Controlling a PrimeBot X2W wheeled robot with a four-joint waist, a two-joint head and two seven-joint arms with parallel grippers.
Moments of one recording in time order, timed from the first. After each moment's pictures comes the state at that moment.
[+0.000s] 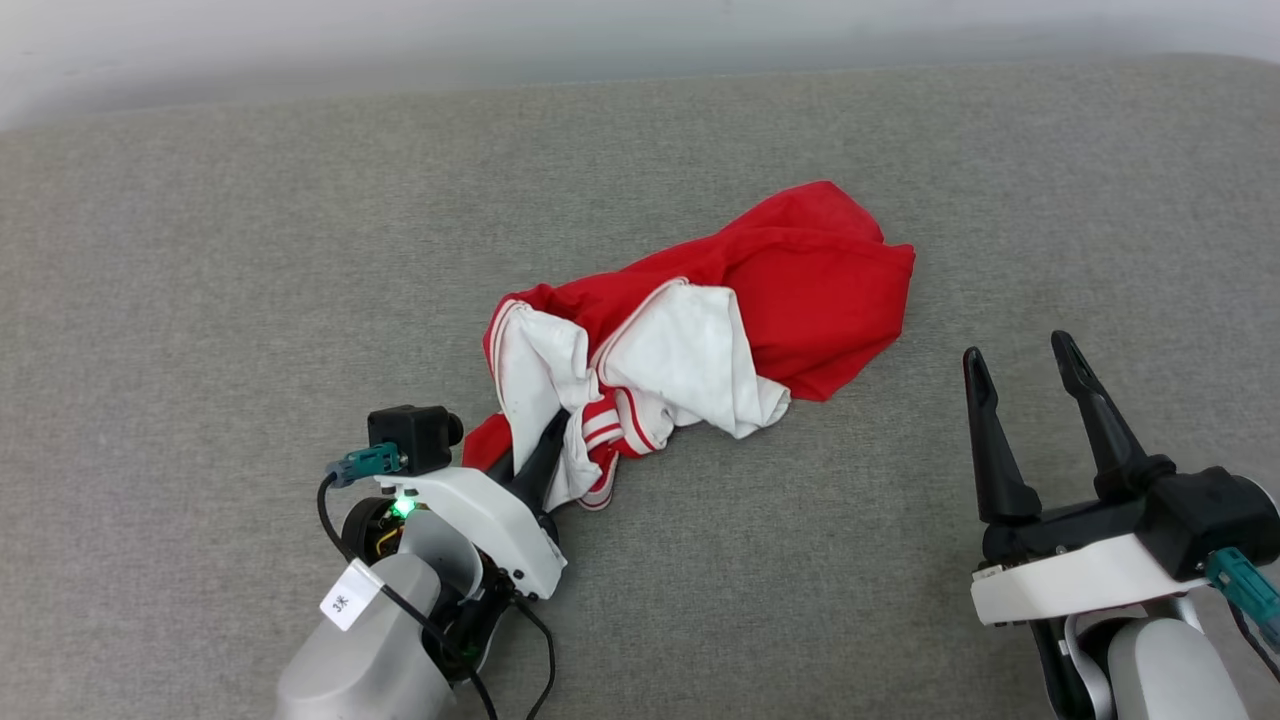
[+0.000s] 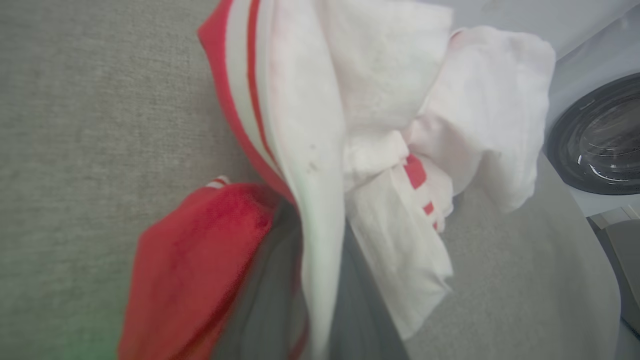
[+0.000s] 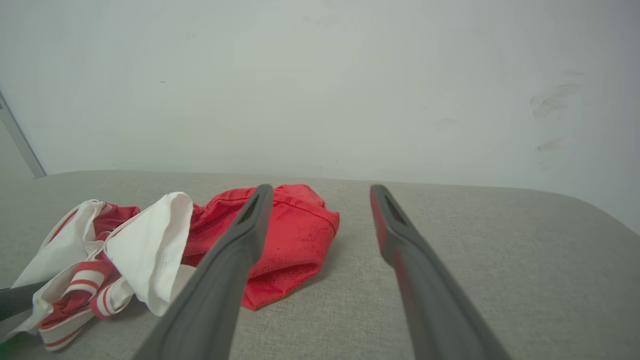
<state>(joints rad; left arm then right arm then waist) -0.50 0.18 -0.52 0.68 -0.80 -0.12 -0.14 -0.14 -0.05 0.02 0.03 0.09 0.13 -0.26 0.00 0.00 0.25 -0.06</state>
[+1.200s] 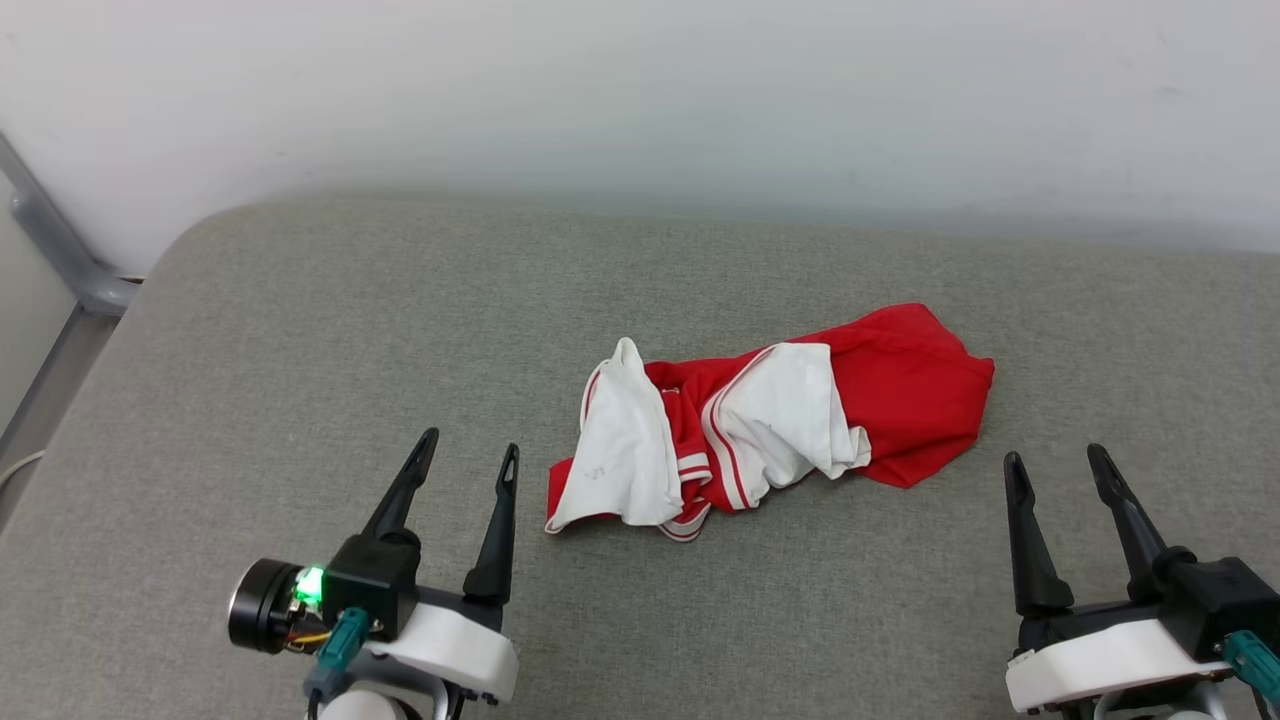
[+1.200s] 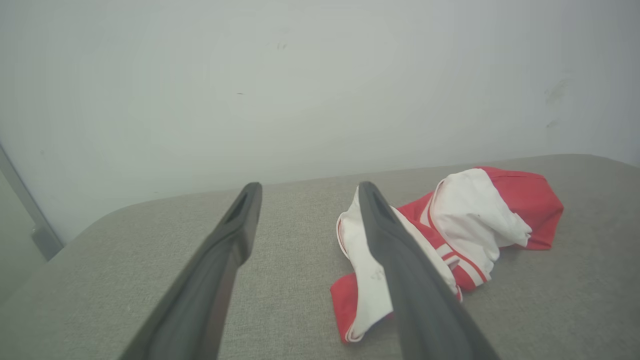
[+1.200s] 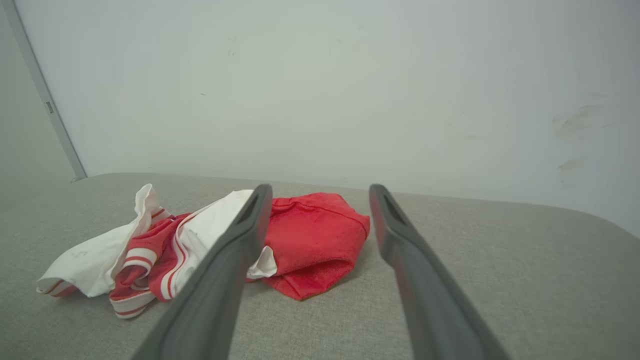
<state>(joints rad) -0.10 0.17 -0.26 0.11 -0.15 0.04 -0.26 0.00 -0.05 -0.05 0.07 0.08 0.13 -0.26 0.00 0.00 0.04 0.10</state>
